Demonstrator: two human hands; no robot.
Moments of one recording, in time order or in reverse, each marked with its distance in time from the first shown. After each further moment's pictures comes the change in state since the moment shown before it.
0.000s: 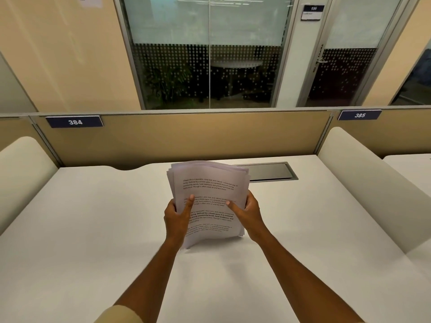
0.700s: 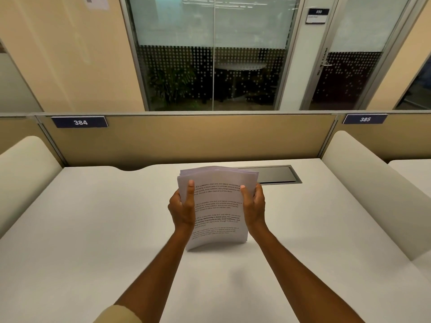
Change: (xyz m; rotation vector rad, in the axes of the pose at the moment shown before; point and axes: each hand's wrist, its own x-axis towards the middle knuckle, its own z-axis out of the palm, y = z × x) left_hand 0.002 0.047 0.014 -0.004 0.133 0.120; right_hand 0.011 -0.024 0.012 0.040 0.210 -0.124
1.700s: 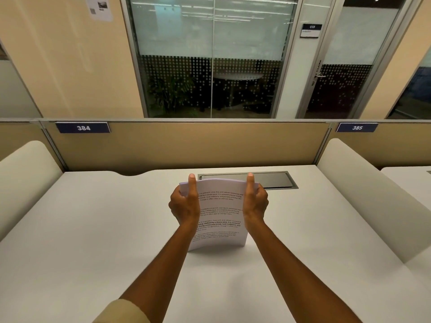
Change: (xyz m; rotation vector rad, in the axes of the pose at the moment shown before) left_hand 0.003 0.029 0.009 0.090 0.195 -0.029; right_hand -0.004 -0.045 0.008 -0.126 0.259 0.117
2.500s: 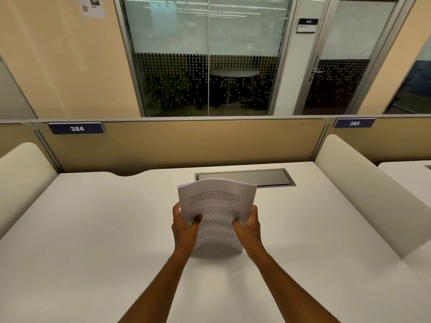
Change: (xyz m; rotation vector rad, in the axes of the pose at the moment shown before) left_hand -0.026 -0.076 -0.014 -0.043 -0.350 0.008; right_hand -0.021 0.082 -0.019 -0.092 -0.300 -0.032
